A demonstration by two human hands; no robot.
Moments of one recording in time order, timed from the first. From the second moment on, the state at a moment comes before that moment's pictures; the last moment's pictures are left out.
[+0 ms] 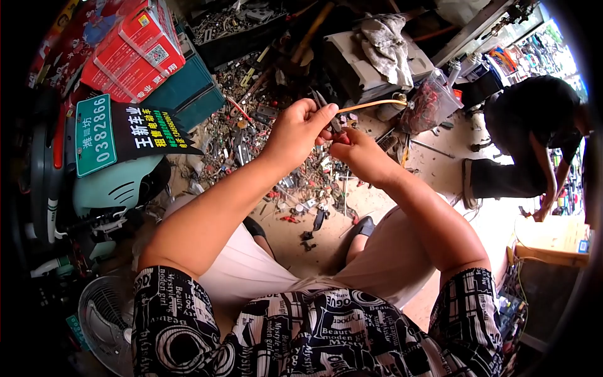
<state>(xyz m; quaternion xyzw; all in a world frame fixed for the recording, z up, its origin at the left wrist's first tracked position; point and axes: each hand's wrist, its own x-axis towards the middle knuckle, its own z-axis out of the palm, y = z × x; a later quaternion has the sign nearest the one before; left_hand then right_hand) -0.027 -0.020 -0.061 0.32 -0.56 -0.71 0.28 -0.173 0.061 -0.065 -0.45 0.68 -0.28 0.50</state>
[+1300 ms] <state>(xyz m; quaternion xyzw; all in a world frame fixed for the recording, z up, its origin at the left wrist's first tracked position) -0.013 -0.021 -0.053 0.22 -0.27 -0.94 0.08 -0.186 0.070 -0.050 -0.58 0.71 -0.31 0.26</state>
